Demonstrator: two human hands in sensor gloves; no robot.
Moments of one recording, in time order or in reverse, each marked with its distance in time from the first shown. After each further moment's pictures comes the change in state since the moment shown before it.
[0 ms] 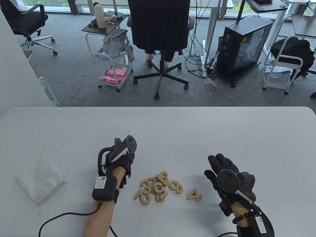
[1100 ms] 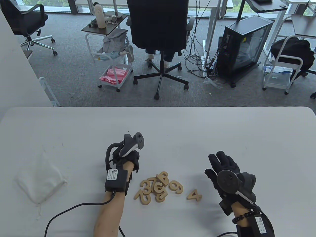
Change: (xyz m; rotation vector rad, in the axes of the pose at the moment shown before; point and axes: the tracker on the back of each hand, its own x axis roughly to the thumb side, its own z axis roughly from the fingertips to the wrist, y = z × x) left_hand 0.038 -0.026 -0.050 -0.113 0.106 -0.153; right_hand -0.002 -0.002 0.000 -0.042 0.002 0.018
